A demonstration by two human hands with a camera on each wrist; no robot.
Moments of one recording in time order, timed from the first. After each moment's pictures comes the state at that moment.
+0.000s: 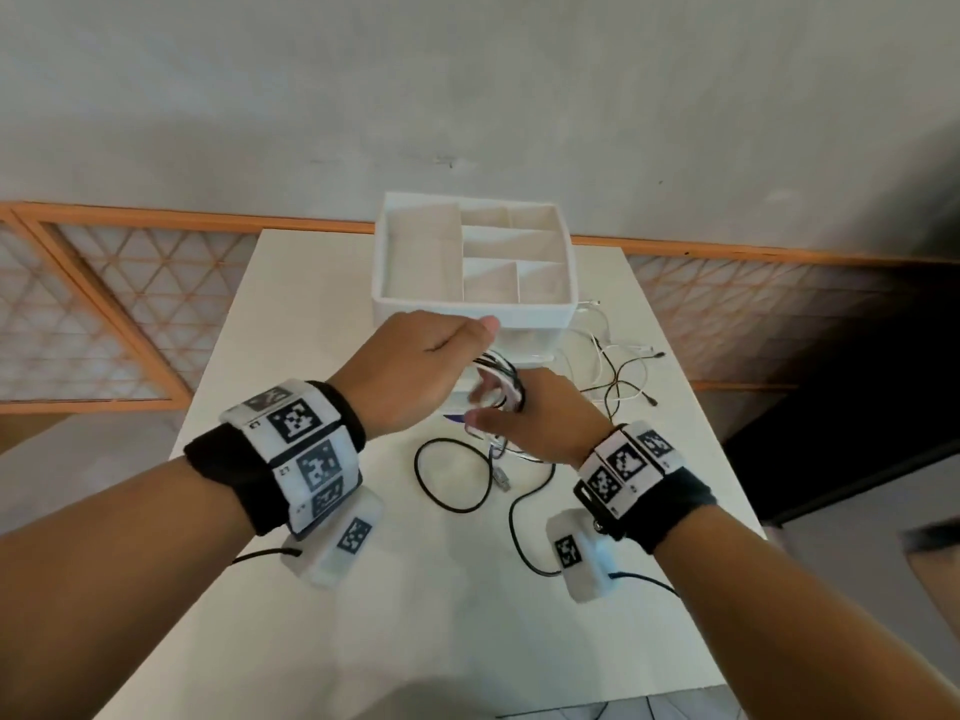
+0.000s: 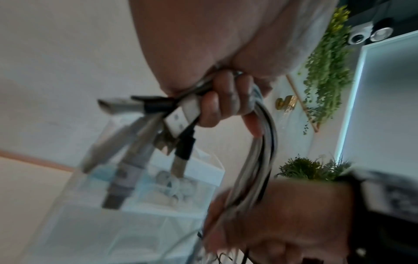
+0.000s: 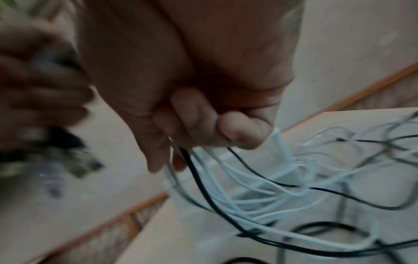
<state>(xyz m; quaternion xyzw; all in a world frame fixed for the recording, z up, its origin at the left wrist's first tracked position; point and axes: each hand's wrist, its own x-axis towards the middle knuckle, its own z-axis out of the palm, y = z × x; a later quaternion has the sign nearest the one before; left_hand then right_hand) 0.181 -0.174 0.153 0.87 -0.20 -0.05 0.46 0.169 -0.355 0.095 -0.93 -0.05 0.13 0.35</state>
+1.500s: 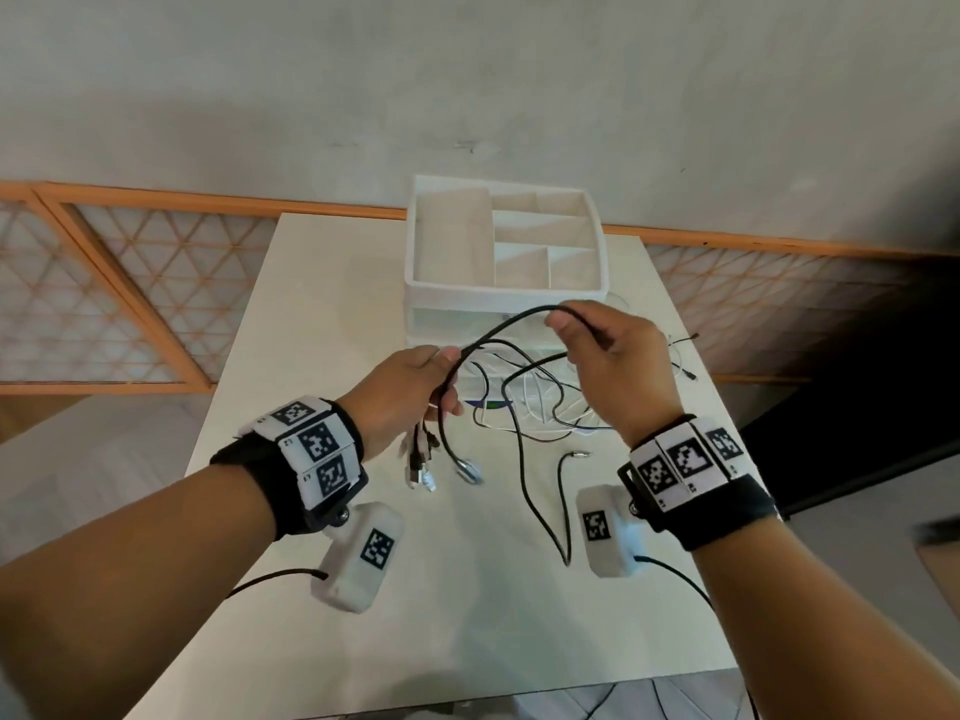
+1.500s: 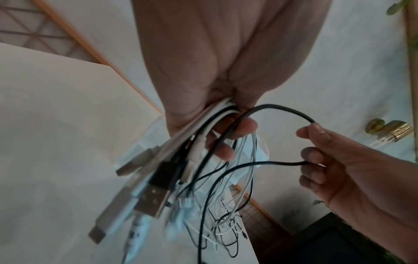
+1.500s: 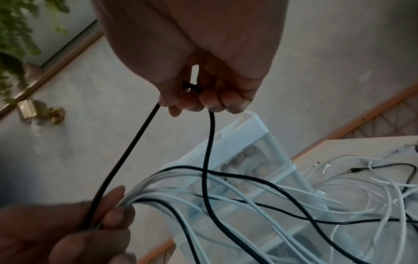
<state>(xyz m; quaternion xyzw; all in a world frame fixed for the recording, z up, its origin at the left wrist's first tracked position) 0.190 -0.142 0.085 0.74 -0.02 -0.22 0.64 0.166 -0.359 0.110 -0.87 -0.01 -0.18 0.47</state>
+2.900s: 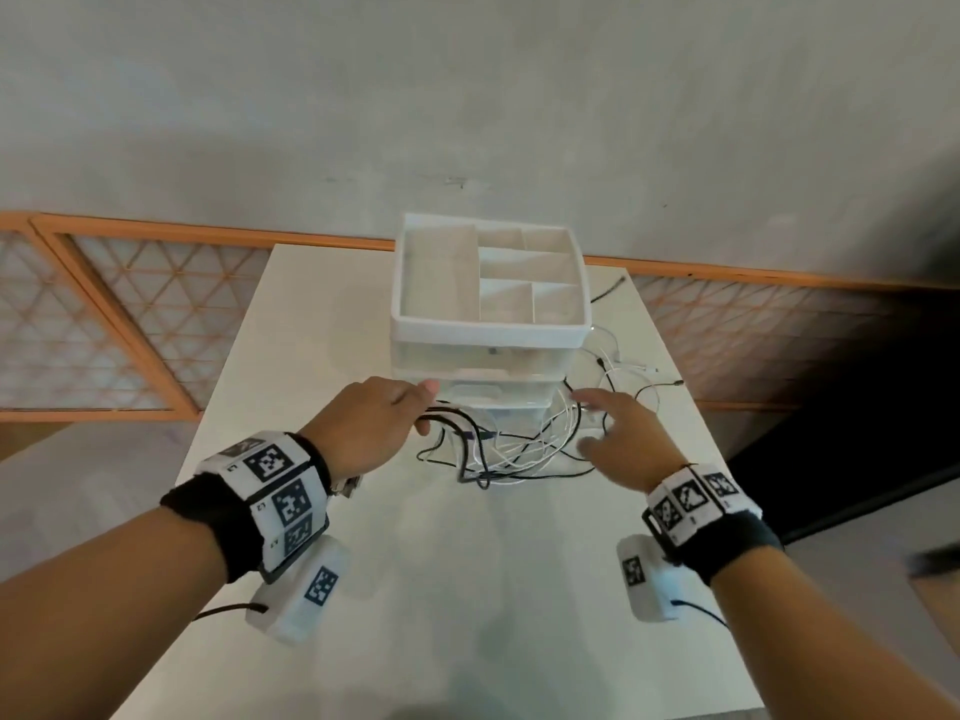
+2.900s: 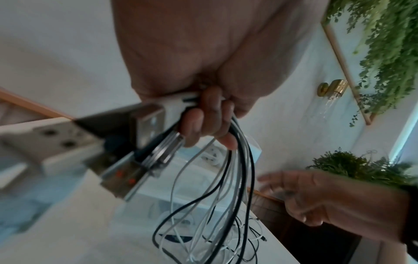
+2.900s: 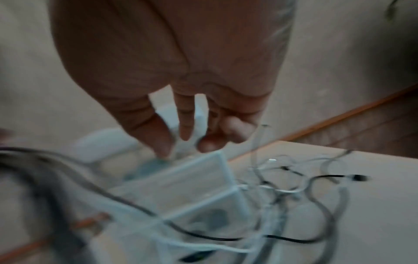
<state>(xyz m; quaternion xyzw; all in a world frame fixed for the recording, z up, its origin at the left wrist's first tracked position) 0.190 -0.127 0.108 0.91 -0.09 -0.16 0.37 0.165 -0.421 0.066 -0.95 0.10 0.08 0.29</state>
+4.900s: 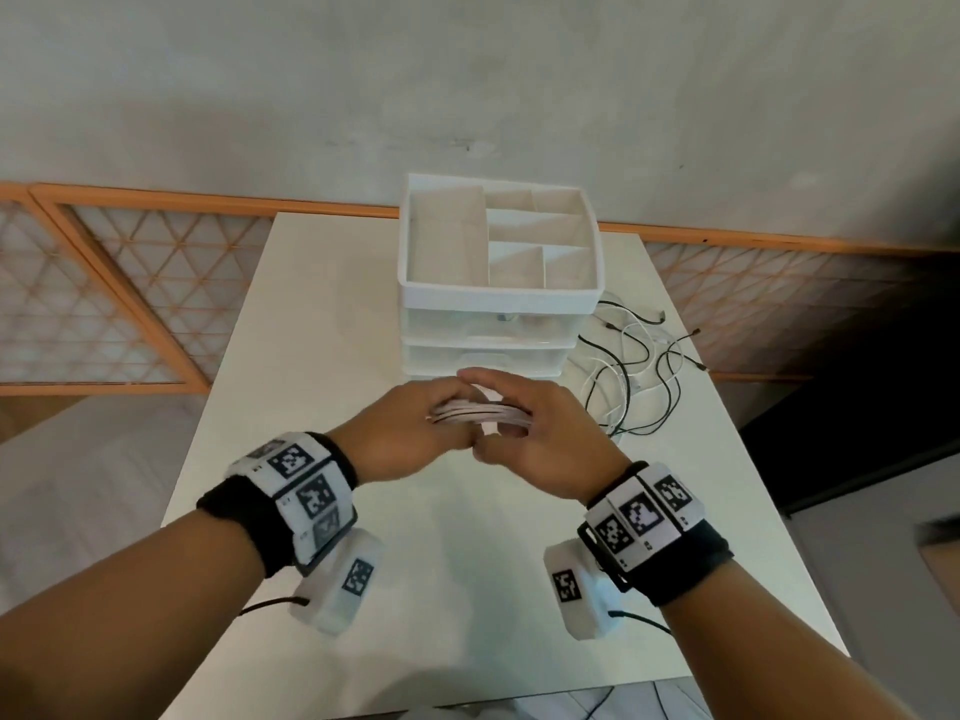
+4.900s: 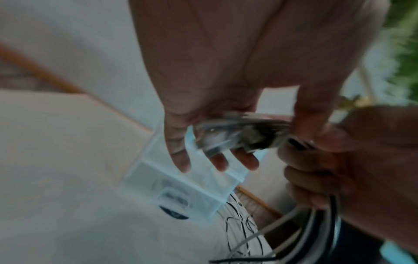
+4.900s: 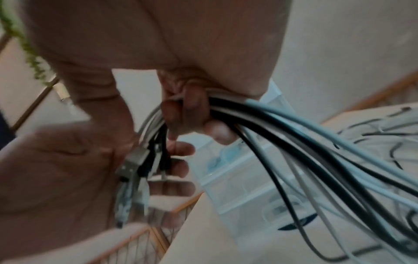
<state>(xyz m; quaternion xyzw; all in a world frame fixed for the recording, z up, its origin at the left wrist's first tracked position) 0.172 -0.136 0.080 0.83 -0.20 -0.23 0.47 0.136 -0.323 0.087 -0.87 -0.09 0.06 0.48</state>
